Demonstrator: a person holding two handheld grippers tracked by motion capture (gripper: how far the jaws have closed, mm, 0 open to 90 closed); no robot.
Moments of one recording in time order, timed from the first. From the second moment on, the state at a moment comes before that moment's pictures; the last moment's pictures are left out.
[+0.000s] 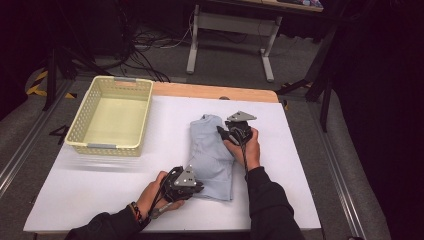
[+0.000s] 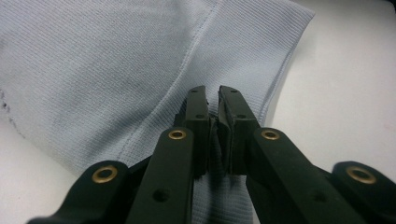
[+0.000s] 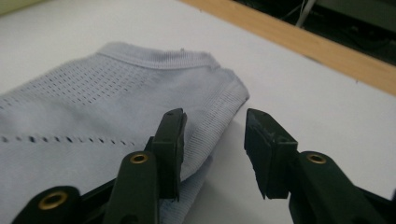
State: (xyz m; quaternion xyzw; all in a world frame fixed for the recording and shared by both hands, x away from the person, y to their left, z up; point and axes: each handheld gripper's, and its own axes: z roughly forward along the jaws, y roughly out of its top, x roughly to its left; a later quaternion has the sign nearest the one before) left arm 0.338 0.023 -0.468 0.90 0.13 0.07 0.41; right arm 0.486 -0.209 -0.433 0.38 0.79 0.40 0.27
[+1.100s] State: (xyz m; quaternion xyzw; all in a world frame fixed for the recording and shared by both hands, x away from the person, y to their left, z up) left arm 0.337 0.022 -0.469 0.90 0.13 0.07 0.41; right arm 0.508 -0.192 -0.432 0.34 0.82 0.36 0.28
